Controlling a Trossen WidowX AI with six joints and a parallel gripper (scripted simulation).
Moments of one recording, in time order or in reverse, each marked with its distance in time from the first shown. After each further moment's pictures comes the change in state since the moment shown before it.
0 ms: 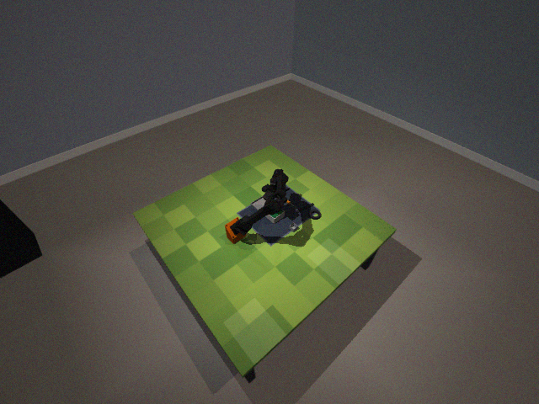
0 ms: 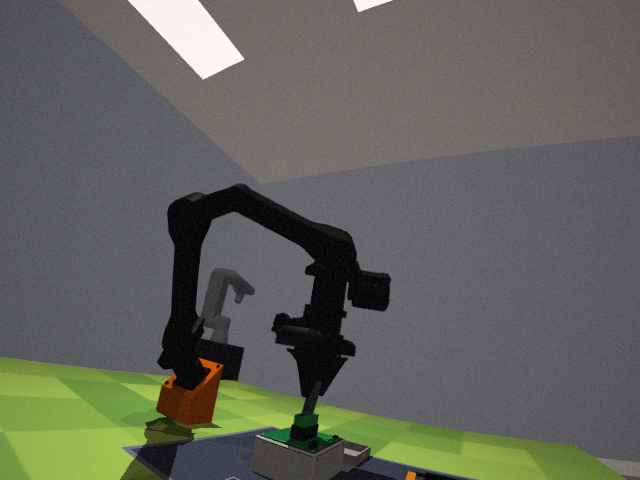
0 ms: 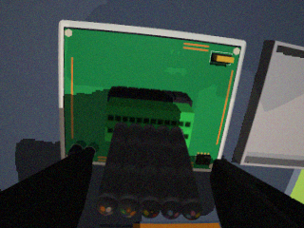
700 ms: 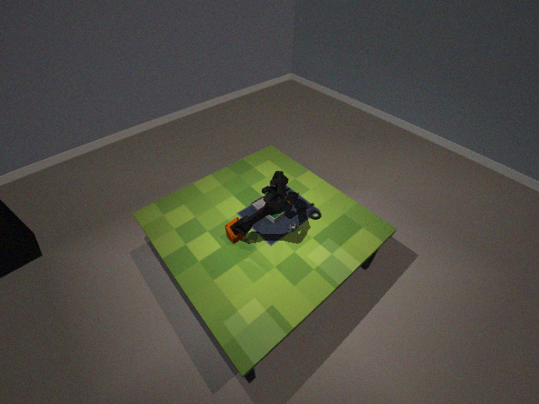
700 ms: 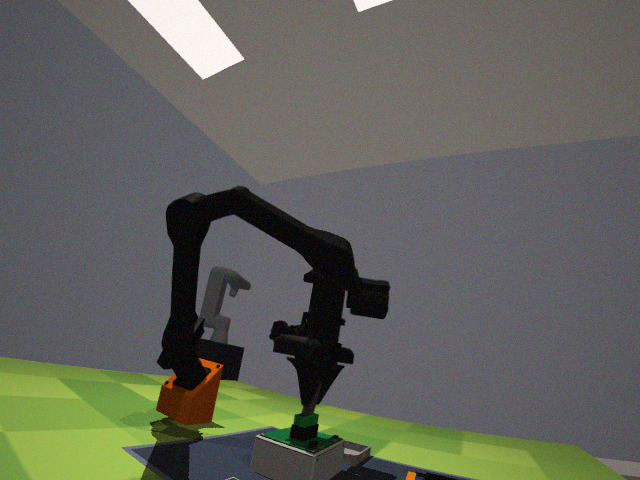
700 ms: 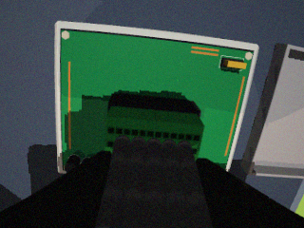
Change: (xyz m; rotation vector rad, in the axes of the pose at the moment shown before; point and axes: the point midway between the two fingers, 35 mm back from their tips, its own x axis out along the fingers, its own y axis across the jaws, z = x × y) arm 0.014 0.001 0.001 -0.004 -0.003 0.009
